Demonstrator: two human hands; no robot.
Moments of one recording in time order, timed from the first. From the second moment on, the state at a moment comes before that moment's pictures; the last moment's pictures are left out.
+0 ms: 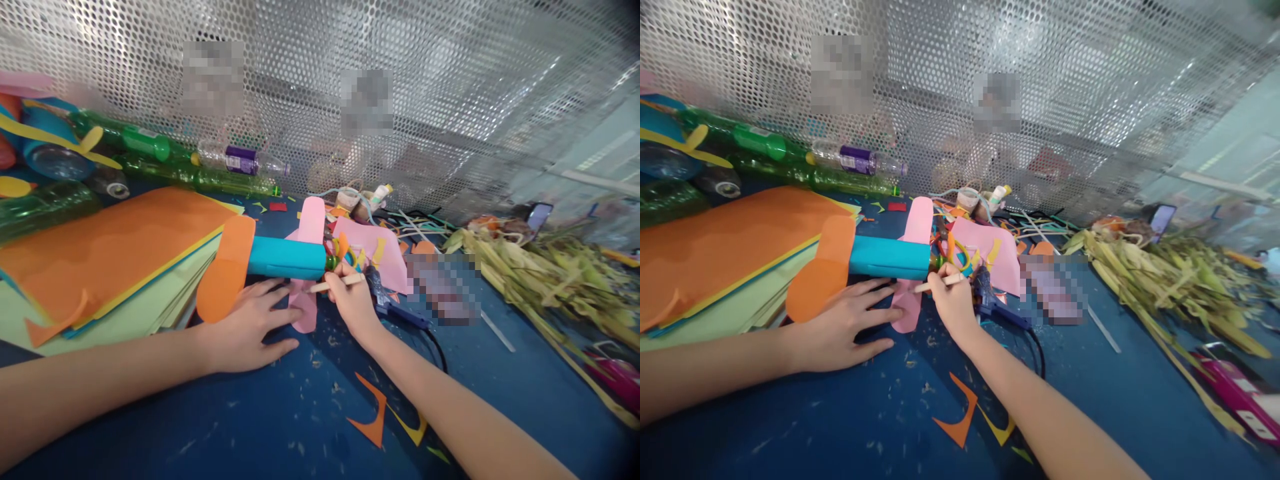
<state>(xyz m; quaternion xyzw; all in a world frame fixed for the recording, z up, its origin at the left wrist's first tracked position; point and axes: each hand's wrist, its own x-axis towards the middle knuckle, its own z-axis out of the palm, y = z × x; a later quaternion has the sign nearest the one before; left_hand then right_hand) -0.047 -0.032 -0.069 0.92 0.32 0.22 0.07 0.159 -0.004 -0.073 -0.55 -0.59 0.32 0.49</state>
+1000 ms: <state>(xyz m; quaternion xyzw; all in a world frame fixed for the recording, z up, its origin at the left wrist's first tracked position) -0.047 -0.033 -0.069 0.92 0.32 0.23 0.08 0.157 -0.005 -0.071 -0.55 -0.60 0.33 0.48</state>
